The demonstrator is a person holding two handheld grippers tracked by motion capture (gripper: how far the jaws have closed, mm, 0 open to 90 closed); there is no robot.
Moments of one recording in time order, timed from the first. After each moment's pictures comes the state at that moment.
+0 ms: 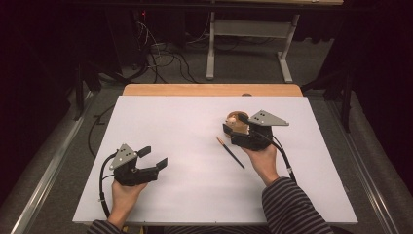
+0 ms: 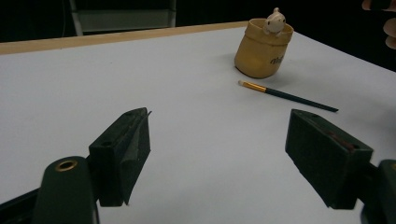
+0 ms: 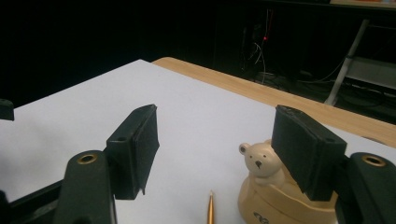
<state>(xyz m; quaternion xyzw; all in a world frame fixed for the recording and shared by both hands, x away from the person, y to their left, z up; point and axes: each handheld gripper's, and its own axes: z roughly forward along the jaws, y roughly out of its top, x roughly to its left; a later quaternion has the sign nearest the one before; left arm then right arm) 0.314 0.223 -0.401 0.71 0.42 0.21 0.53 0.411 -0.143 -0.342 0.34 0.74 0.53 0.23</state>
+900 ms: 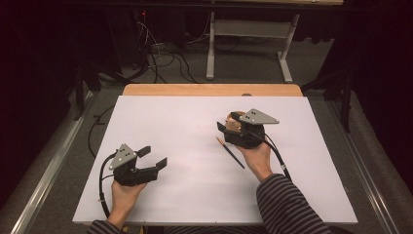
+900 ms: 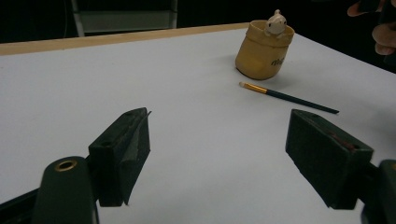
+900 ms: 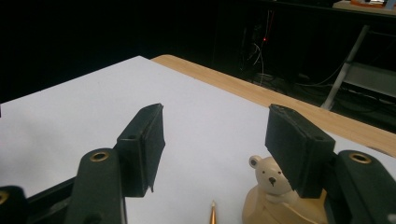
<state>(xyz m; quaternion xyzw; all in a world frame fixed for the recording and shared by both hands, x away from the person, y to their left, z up) 0.313 0.224 -0.401 0.70 0.42 0.21 0.53 0.416 -0.127 -0.345 0.32 0.75 0.52 0.24</state>
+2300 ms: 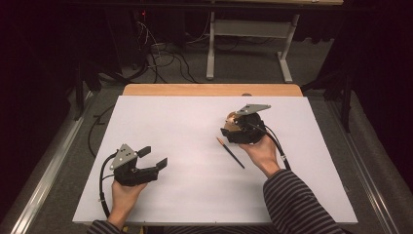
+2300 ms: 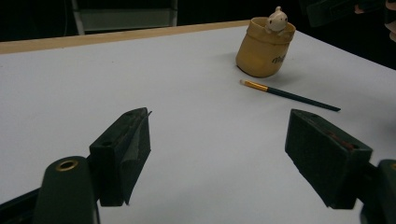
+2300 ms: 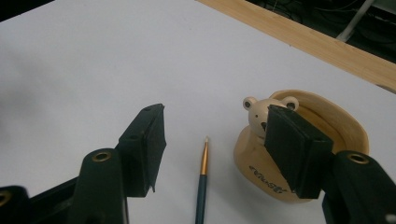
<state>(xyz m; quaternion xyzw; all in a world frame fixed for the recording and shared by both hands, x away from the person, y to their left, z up) 0.314 0.223 -0.401 0.71 0.42 0.21 0.53 0.434 -0.128 -0.333 0.35 0.83 0.39 0.18</state>
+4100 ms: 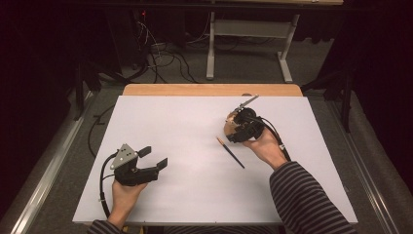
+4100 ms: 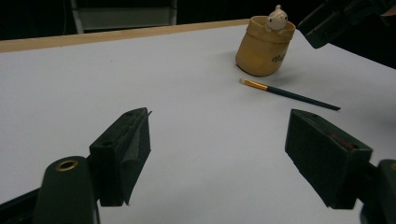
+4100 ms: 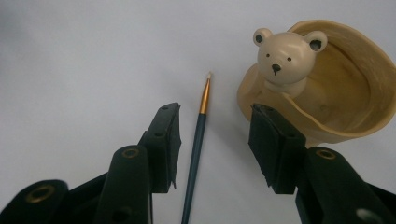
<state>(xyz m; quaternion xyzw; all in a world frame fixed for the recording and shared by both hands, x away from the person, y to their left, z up) 0.314 0.223 -0.402 0.71 0.42 0.21 0.53 0.454 -0.123 -0.329 0.35 0.90 0.24 0.10</state>
